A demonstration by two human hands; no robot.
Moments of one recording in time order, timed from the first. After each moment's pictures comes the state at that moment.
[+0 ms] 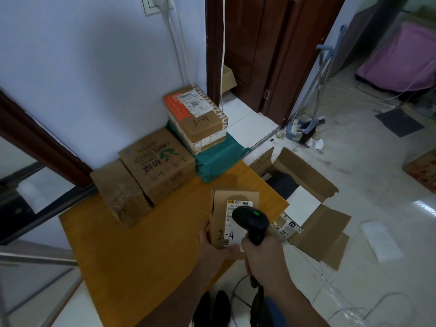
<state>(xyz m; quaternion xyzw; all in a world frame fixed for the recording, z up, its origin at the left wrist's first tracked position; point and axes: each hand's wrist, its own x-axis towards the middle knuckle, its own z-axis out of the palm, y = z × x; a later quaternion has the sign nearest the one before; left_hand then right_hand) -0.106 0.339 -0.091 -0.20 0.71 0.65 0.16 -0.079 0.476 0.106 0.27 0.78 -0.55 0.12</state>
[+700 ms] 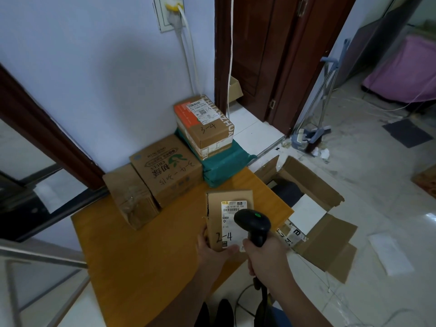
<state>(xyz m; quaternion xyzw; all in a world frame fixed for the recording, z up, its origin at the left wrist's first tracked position) -0.101 0.333 -0.053 -0.25 0.70 0.65 0.15 -0.076 0.473 0.121 0.25 0.79 -0.55 0.13</state>
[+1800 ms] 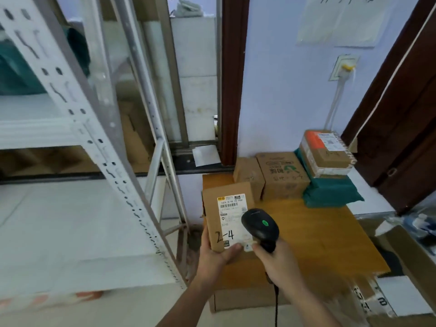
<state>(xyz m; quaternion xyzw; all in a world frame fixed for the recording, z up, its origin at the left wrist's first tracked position) 0.127 0.158 0.079 -0.29 0.59 0.74 -0.10 0.057 0.314 0.156 -0.14 0.85 -0.48 0.18</state>
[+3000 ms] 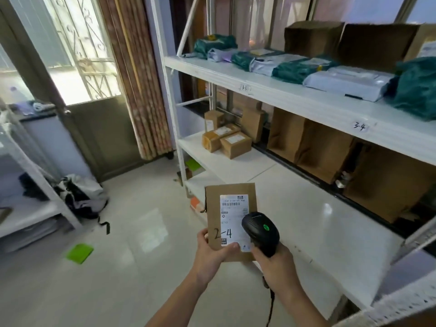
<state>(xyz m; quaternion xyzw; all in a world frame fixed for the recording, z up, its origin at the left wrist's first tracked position) 0.664 -0.129 0.119 -0.54 0.43 0.59 -0.42 0.489 -0.082 0.178 -0.46 0.68 -0.43 0.37</state>
